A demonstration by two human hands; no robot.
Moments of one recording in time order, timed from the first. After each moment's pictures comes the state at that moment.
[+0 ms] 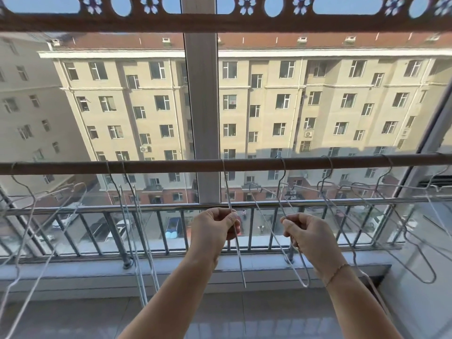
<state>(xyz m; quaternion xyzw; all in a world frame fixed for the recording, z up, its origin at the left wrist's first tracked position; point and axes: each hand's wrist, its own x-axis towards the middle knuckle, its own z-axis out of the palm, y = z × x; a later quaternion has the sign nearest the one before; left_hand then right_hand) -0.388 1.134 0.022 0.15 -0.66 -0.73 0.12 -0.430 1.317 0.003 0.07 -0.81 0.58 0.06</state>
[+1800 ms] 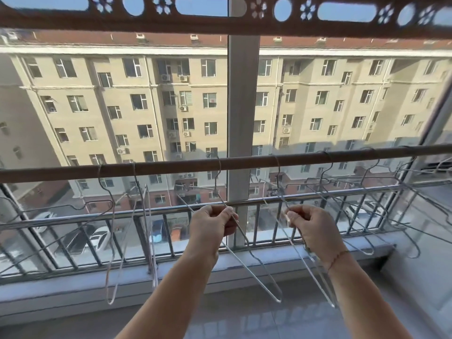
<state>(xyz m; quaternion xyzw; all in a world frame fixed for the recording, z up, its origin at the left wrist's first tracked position) -0.336 0.899 0.027 0.14 -0.61 -0.77 0.09 -0.366 1.096 0.014 0.03 -0.84 0.52 0.12</state>
